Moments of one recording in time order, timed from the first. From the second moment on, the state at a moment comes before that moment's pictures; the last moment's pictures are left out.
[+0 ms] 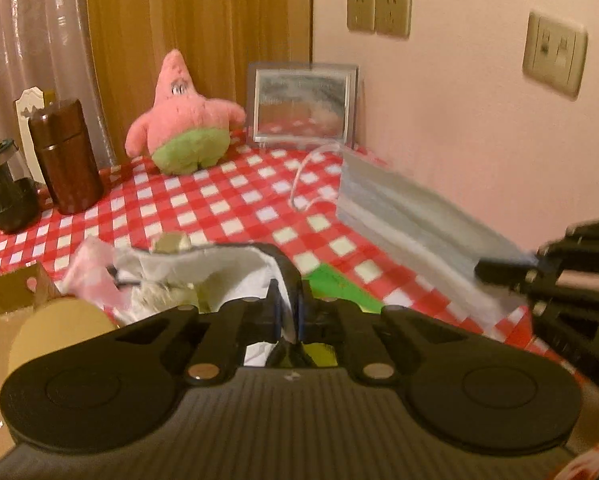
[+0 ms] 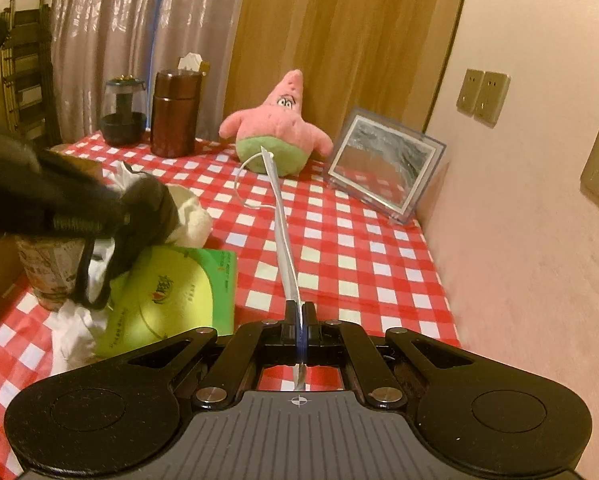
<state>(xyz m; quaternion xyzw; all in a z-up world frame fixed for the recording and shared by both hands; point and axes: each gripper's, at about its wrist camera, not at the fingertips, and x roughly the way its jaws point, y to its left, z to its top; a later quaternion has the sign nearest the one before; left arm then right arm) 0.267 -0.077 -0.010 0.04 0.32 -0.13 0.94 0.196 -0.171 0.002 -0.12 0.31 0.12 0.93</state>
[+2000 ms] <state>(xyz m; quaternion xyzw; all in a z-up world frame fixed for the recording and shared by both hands) 0.186 0.245 0.000 0.00 0.36 0.00 0.93 0.229 0.148 -0.029 -0.01 0.40 0.35 0.85</state>
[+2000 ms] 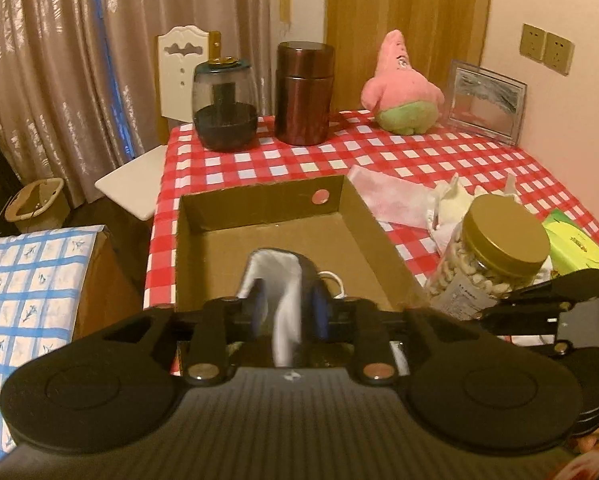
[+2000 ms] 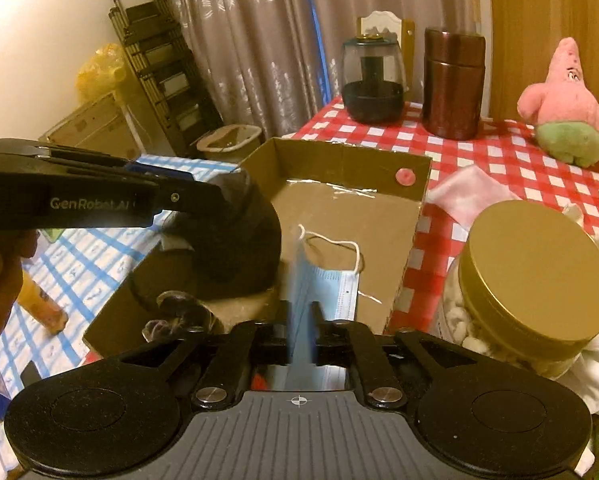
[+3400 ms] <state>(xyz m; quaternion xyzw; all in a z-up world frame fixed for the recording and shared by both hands) 0.053 0.075 0.019 -0.09 0.33 0.01 0.94 0.070 -0.097 0.017 0.07 0.37 0.16 0.91</state>
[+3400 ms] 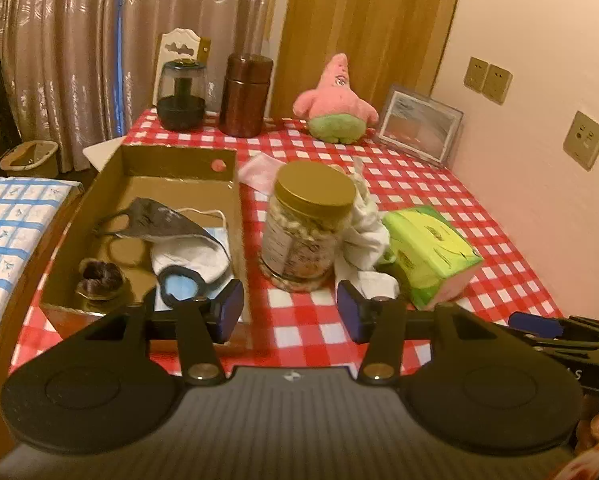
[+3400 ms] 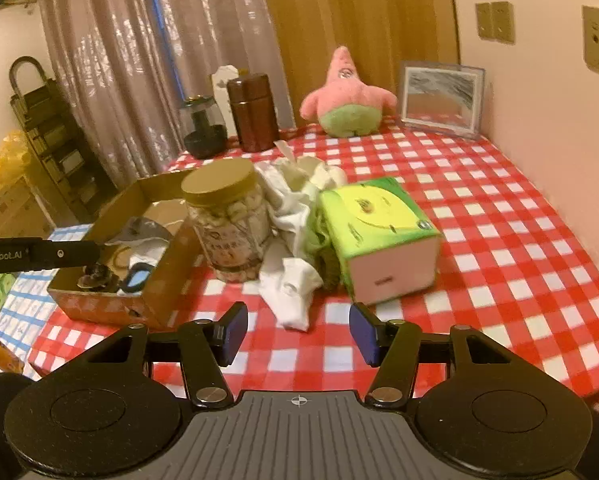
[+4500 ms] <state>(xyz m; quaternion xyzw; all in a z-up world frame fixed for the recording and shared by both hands) 0.152 0.021 -0.077 -0.09 0.40 -0.06 0.91 0.114 -0.127 -0.034 0.09 0.42 0.10 0.90</state>
